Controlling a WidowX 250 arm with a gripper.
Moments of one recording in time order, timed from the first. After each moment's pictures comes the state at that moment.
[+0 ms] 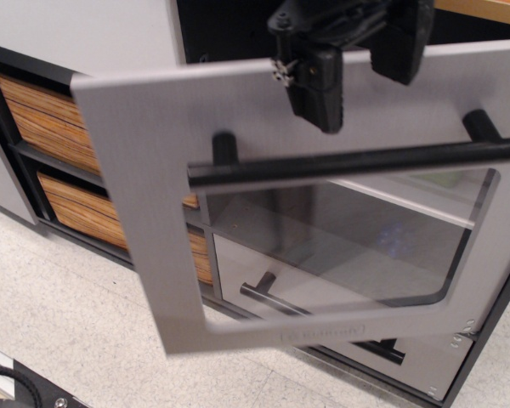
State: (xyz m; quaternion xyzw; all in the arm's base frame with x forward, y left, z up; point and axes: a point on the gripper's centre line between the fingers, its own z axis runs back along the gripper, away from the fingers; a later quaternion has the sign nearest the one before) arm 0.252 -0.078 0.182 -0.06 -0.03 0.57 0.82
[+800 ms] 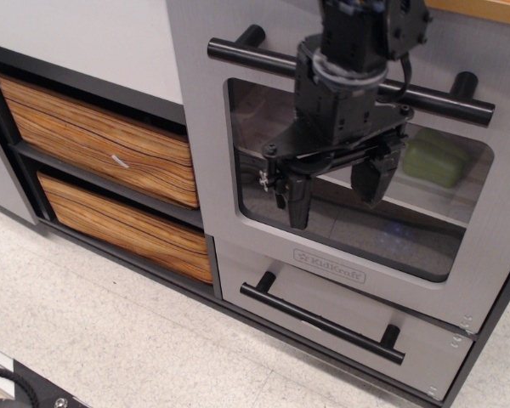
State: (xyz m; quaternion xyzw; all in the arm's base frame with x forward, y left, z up) arm 0.267 -0.064 0.080 0.02 -0.02 0.47 0.88
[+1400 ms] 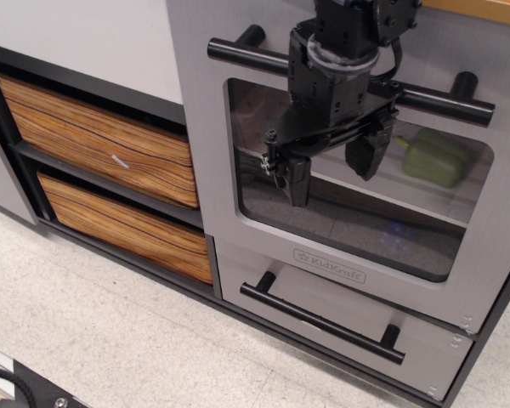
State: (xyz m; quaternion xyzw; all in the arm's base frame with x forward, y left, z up) arm 0.284 -0.050 0.081 0.00 -0.06 0.50 0.86
